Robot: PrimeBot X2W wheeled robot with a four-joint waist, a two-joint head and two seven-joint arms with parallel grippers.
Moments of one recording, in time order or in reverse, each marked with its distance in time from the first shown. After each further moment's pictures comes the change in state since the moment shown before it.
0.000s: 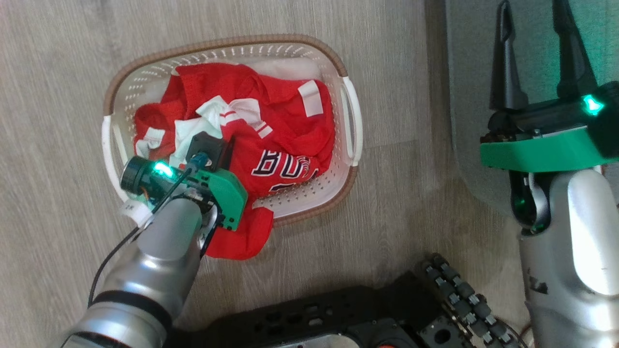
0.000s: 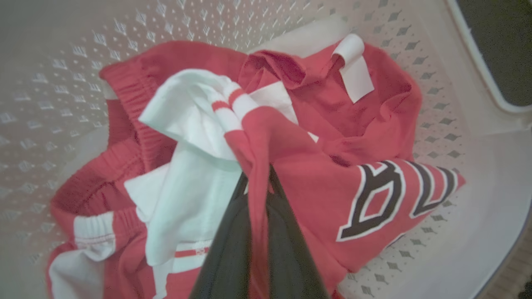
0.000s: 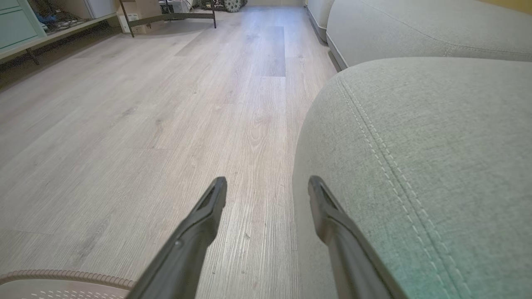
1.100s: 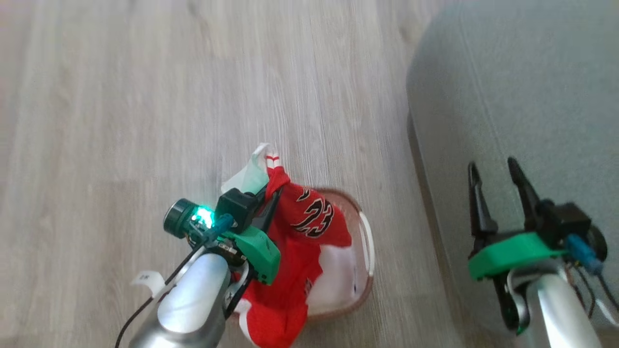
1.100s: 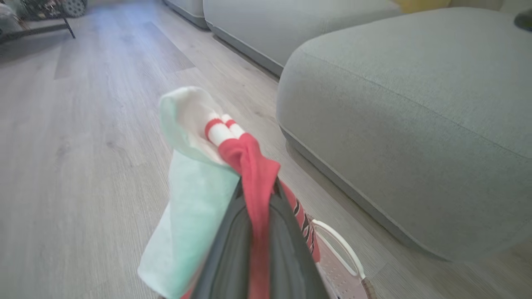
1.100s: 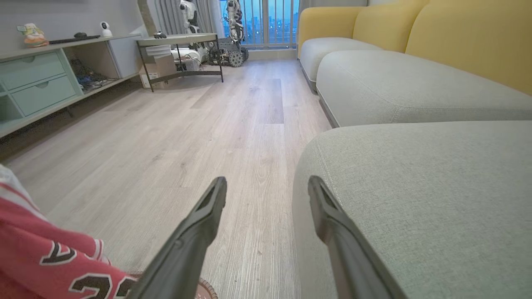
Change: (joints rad) left arm 0.327 0.000 0.037 -0.460 0.033 -0.078 0.000; right arm 0.302 0.000 -0.040 0.217 -0.028 0.000 0.000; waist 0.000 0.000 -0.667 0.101
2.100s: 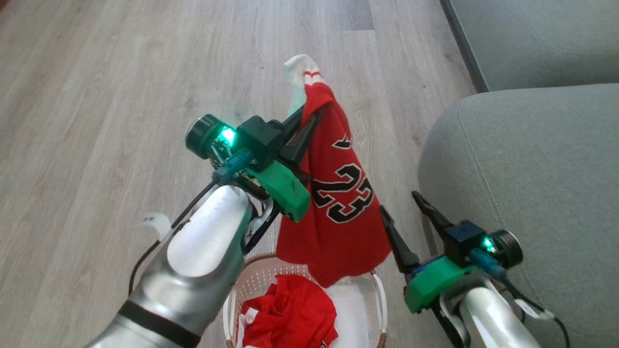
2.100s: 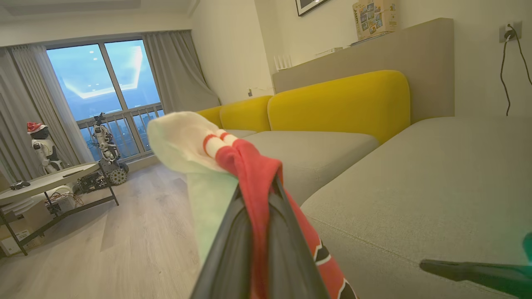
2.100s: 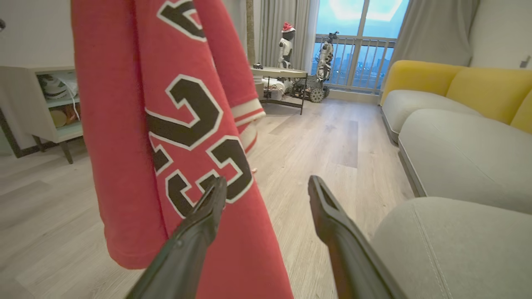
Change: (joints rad) left arm -0.218 -0.012 -0.089 -0.121 -0.084 -0.030 0.000; right arm -0.024 -0.009 0.309 0.158 -0.027 0.000 0.000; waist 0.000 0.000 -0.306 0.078
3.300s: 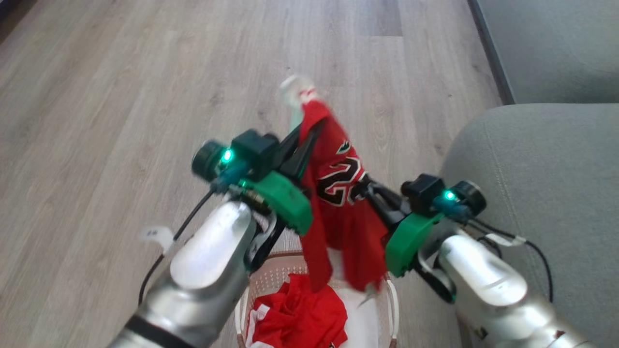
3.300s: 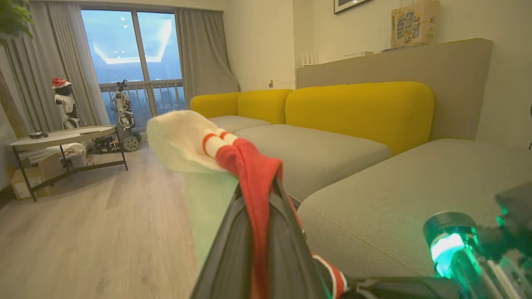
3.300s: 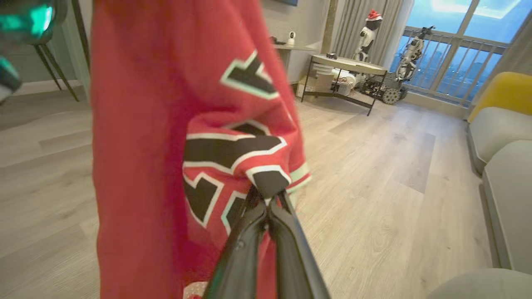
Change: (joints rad) left arm 0.029 0.000 -0.057 0.007 -0.153 0.060 0.000; right arm -0.354 -0.114 0.439 0.271 0.335 0.000 0.000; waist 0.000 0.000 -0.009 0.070
